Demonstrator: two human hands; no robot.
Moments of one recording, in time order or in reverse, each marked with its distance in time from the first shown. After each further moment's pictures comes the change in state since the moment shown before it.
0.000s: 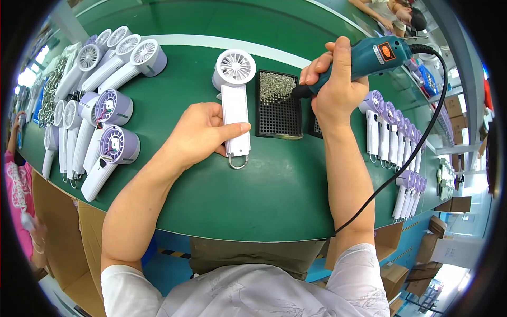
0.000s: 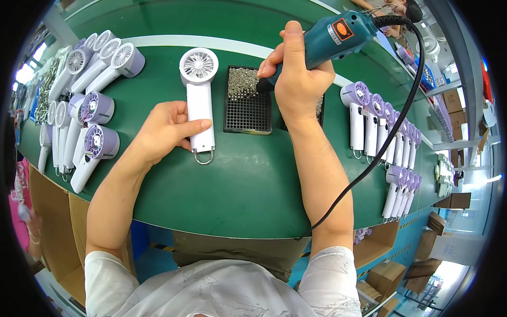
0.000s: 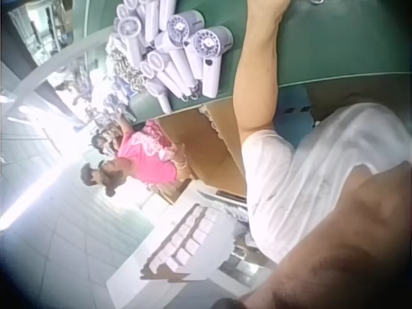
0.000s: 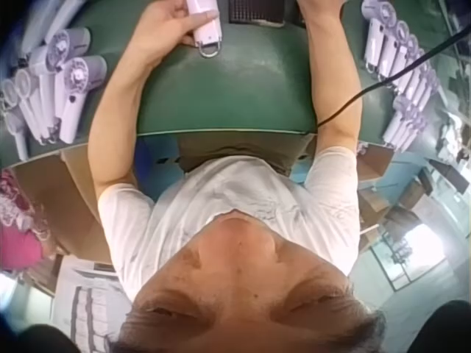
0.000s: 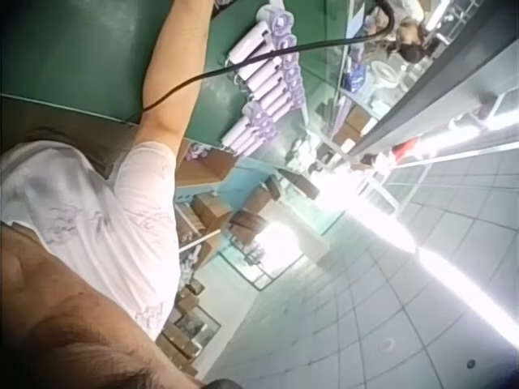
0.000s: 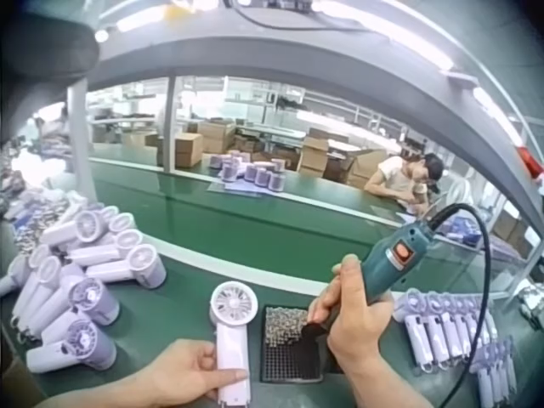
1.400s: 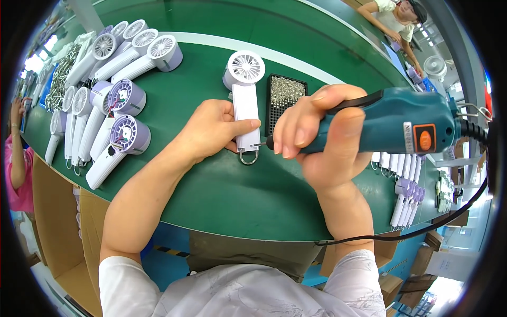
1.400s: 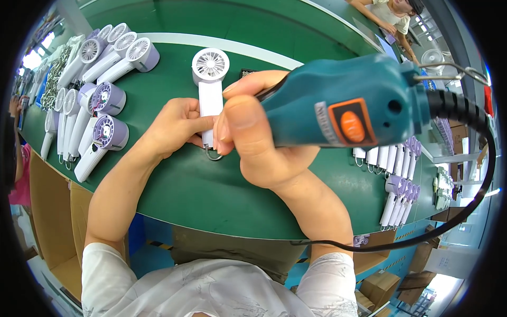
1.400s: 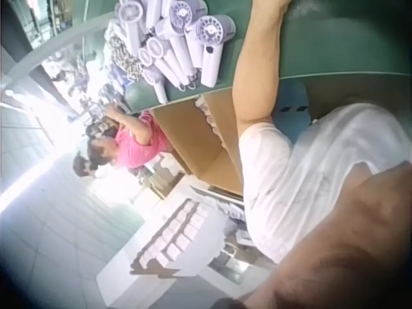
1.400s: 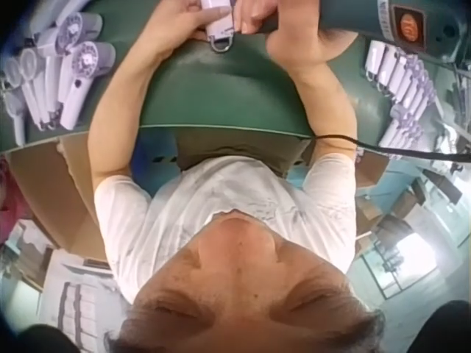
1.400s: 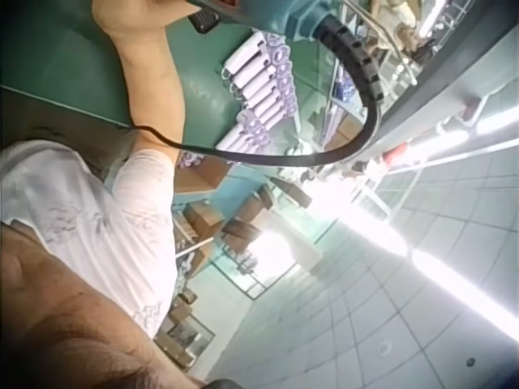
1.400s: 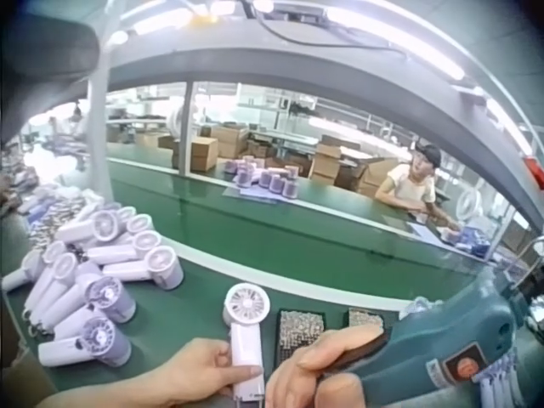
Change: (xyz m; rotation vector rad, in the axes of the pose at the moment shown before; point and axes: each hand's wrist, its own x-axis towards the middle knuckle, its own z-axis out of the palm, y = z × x) left_hand -0.001 0.002 -0.002 -0.050 0.023 0.006; right_hand -0.066 -0.055 0.043 0.385 -0.352 -0.022
